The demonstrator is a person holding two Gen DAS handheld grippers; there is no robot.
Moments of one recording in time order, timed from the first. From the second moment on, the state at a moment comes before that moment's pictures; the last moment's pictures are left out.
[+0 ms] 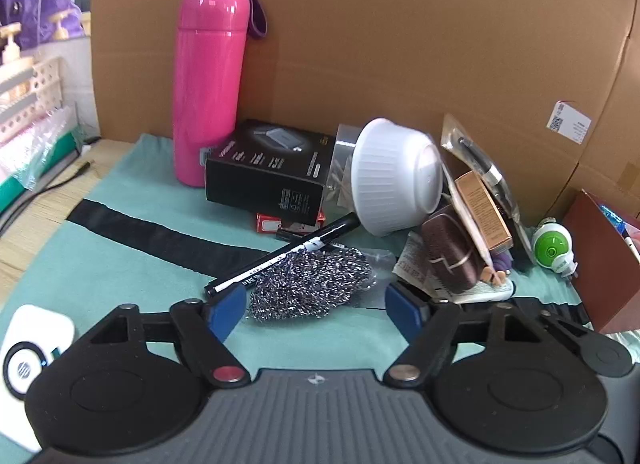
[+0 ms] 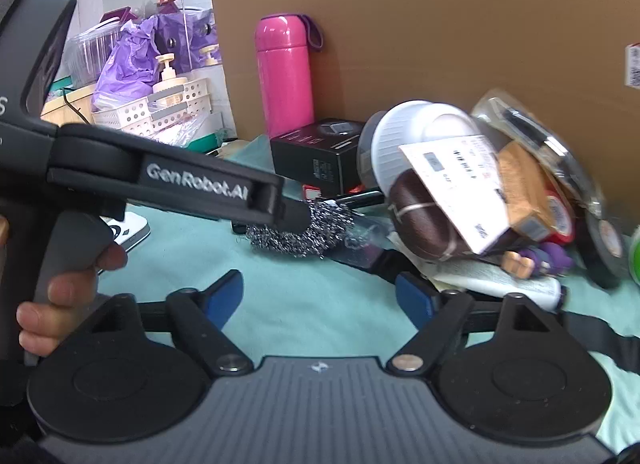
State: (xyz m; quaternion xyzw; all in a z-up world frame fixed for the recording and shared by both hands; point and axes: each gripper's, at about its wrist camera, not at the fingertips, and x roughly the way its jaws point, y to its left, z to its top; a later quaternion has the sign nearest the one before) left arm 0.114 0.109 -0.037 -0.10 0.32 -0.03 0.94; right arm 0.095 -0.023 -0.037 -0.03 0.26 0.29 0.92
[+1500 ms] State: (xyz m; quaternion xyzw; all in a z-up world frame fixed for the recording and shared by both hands) left arm 0.076 0.061 -0.046 -0.12 0.39 -0.13 0.90; right arm 0.037 -0.027 -0.037 -0.16 0.24 0.29 0.91
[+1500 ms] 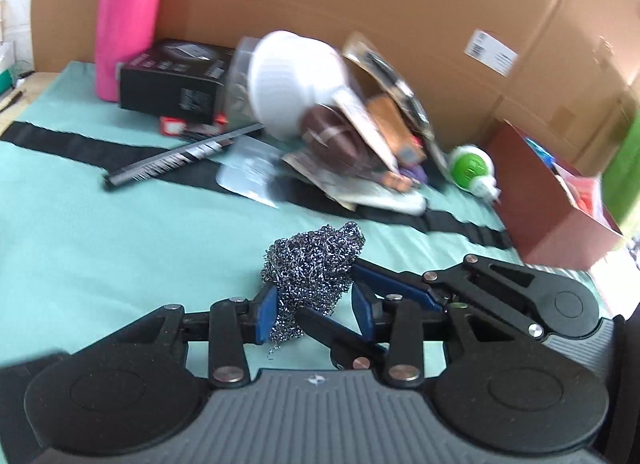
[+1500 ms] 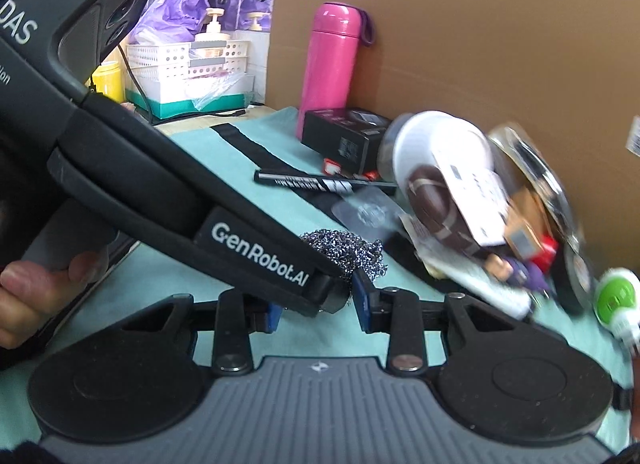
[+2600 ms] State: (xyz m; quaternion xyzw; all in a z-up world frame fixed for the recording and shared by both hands) left arm 0.069 -0.158 0.042 -0.03 0.30 -0.31 0.90; right arm -0.007 -0.220 0.022 -0.07 0.12 0.07 0.99
